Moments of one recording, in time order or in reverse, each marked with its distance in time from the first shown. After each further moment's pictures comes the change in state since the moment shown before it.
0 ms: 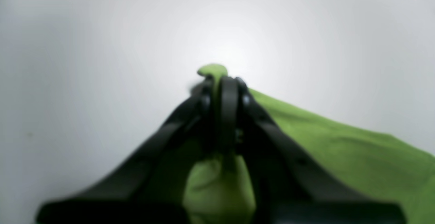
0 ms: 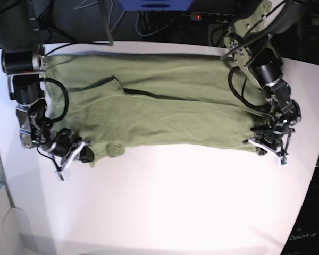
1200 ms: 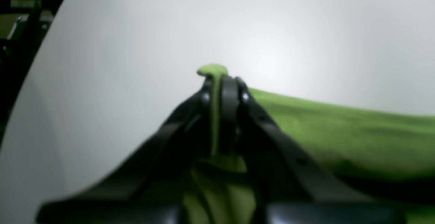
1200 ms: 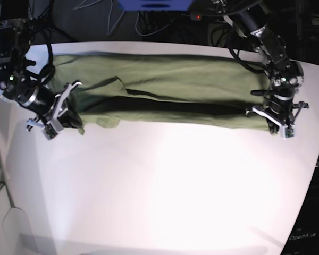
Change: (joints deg) left arm 21.4 8.1 3.7 34.3 -0.5 -0.9 0.0; right arm -39.6 4.7 13.9 66.8 -1.3 0.1 -14.5
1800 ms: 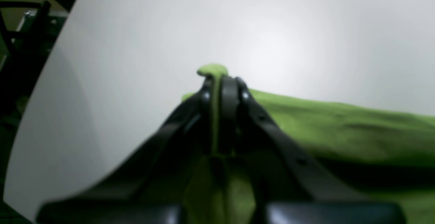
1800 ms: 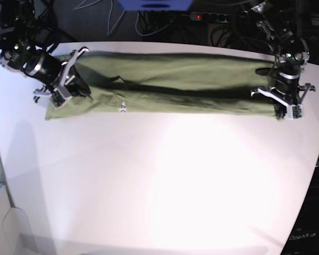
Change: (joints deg) left arm 10.4 -0.4 -0.1 9.7 -7.6 -0.1 0.0; right arm -13.8 -1.2 0.6 7.8 0.1 0.0 2.6
